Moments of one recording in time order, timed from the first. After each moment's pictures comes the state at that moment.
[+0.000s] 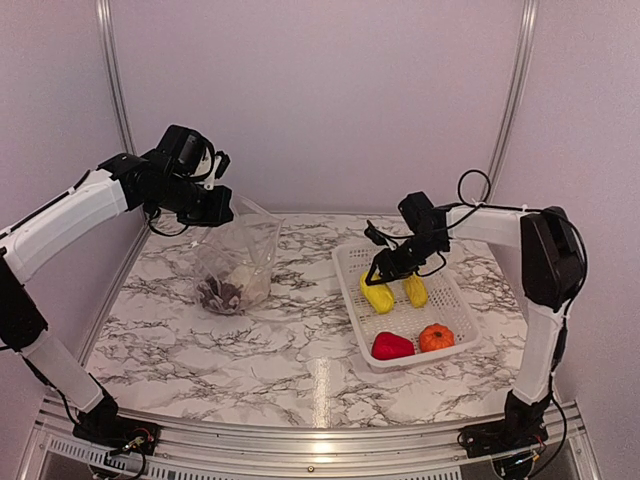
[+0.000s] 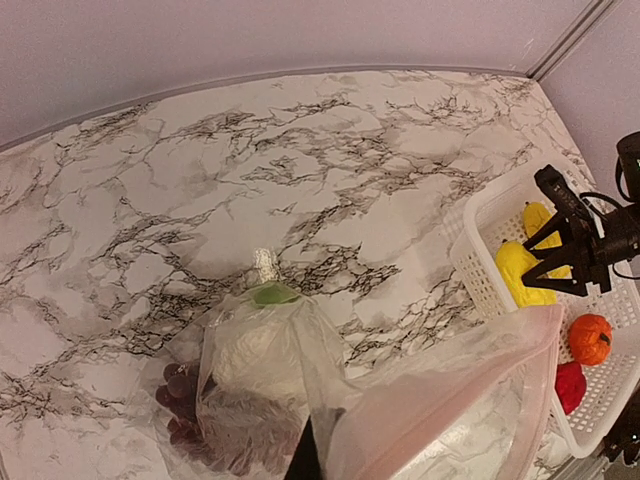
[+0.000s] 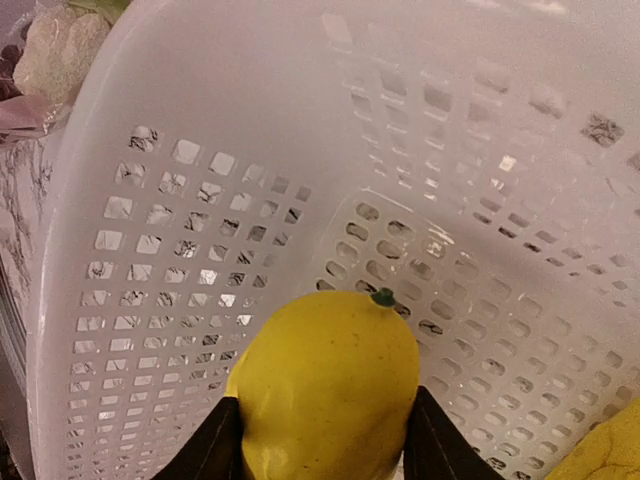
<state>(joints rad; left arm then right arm) -0.56 1.56 1.58 -0.80 -0.01 -0.31 0.41 2.00 1.48 -0.67 -0.51 -0.08</state>
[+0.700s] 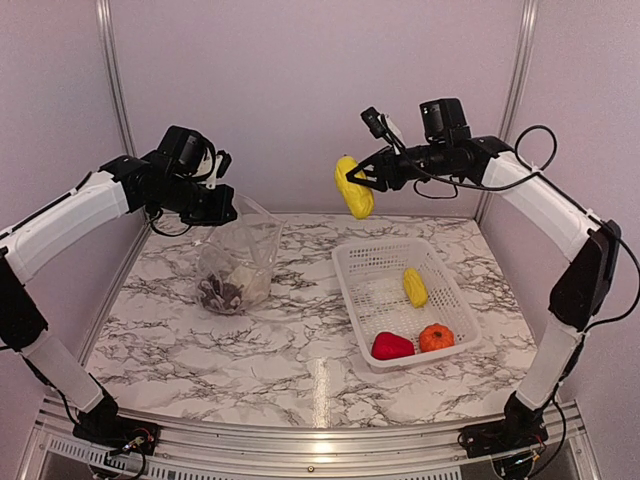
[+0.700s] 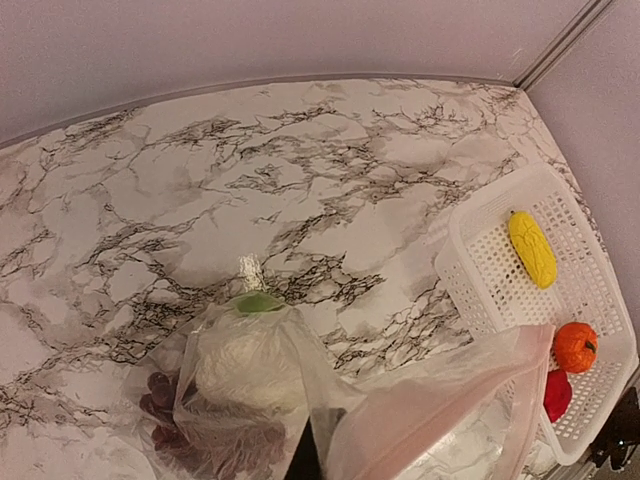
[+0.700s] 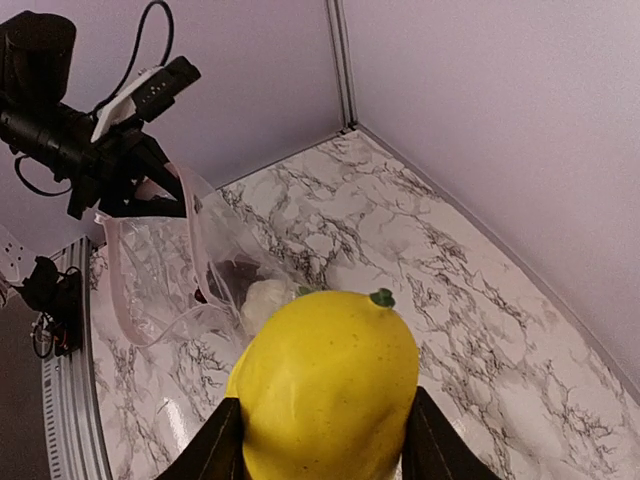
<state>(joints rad) -0.56 1.57 1.57 -0.76 0.02 -0.34 0.46 1.77 1.85 -0.62 -0.64 -0.14</state>
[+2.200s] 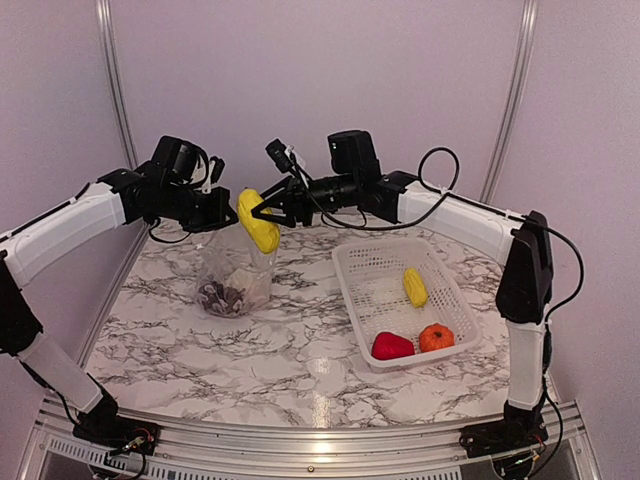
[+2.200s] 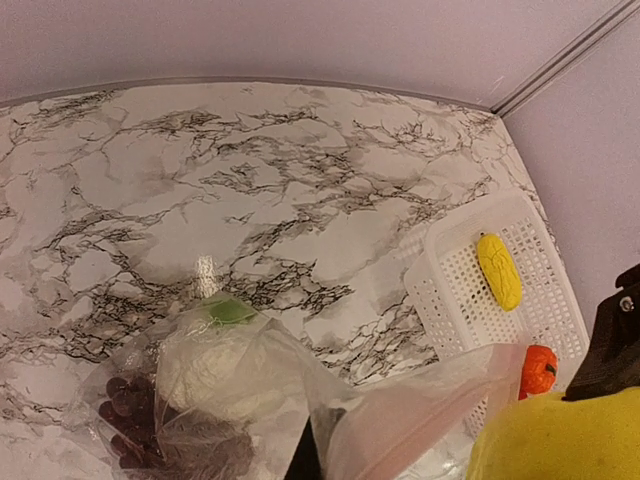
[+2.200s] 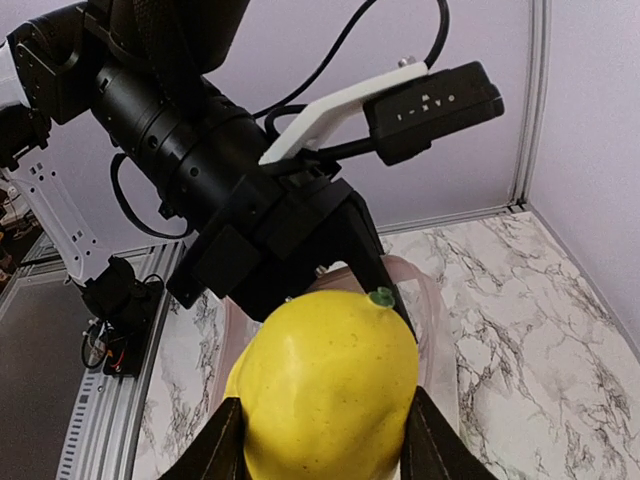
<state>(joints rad) -0.53 1.53 1.45 -0.62 0.11 -0.45 0.78 2.06 1.97 -0.19 -0.77 -0.06</state>
